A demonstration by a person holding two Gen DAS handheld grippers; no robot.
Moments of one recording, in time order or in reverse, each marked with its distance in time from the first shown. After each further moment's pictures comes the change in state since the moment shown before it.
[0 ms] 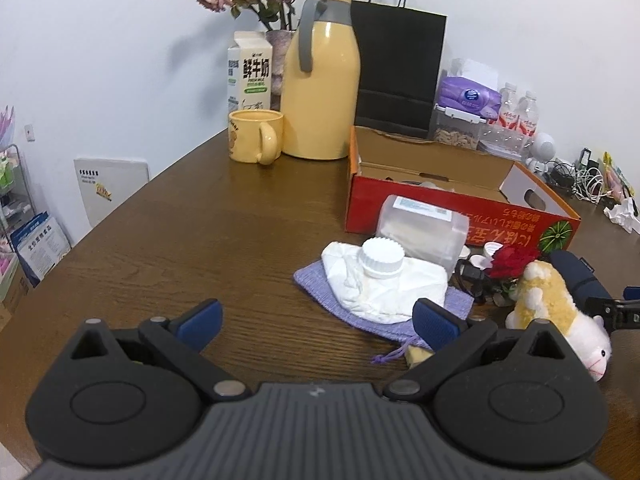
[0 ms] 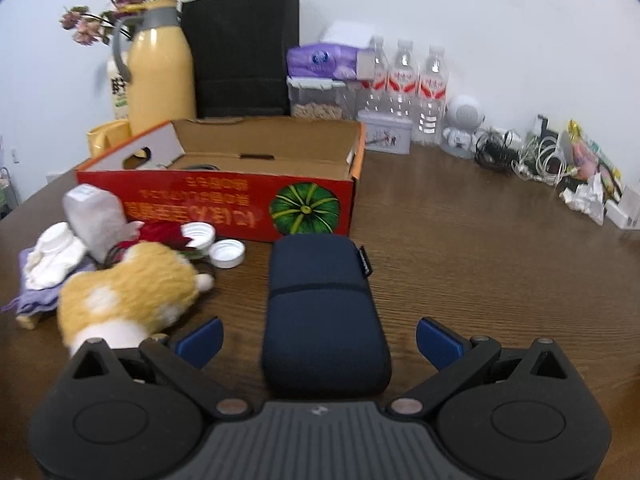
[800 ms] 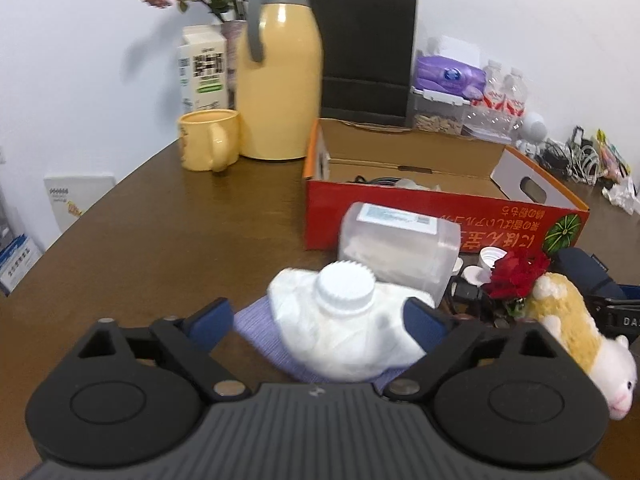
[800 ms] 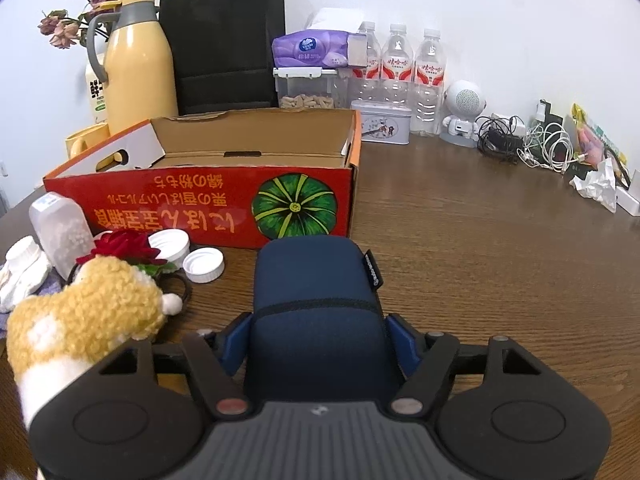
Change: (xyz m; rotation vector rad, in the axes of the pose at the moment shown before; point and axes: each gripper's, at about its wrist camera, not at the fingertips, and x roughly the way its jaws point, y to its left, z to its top) left arm 0.069 -0.039 0.023 0.094 0.015 -0.044; right arm 0.040 -0.001 0.004 0.038 -0.014 -0.010
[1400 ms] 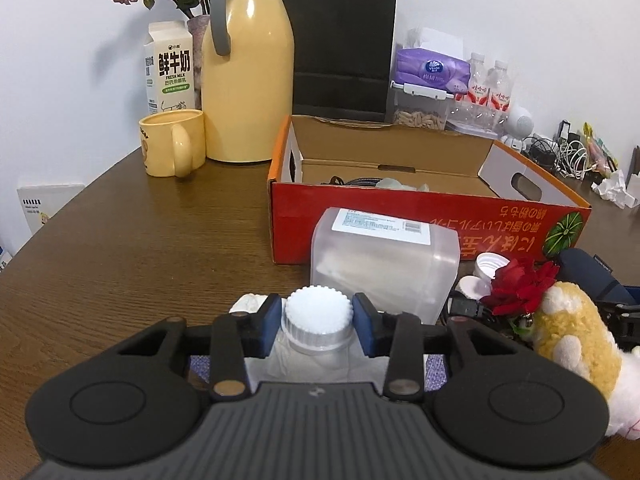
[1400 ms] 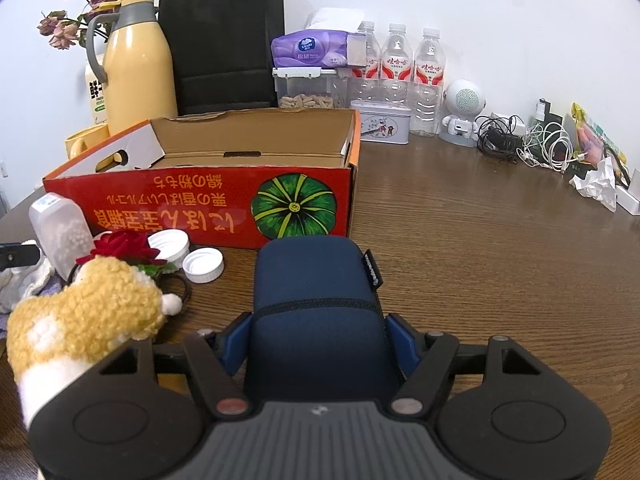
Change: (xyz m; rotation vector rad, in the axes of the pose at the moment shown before) left arm 0.033 -0.005 0.002 0.019 -0.014 -0.058; right arm 0.000 0.000 0.000 0.004 0.000 0.002
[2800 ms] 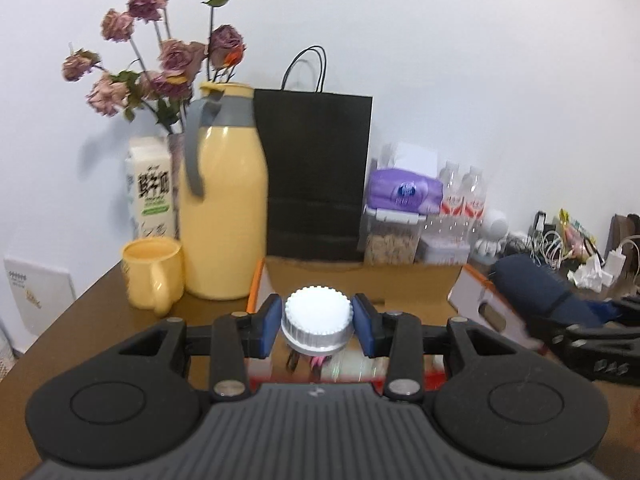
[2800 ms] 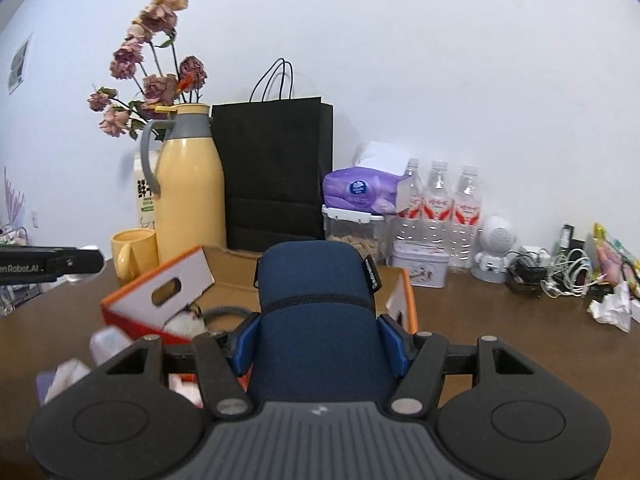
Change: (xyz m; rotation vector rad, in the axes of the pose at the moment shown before) left arm -0.026 -0.021 0.090 0.001 -0.262 -0.060; right arm -0.040 0.044 0.084 -0.072 -0.304 0.066
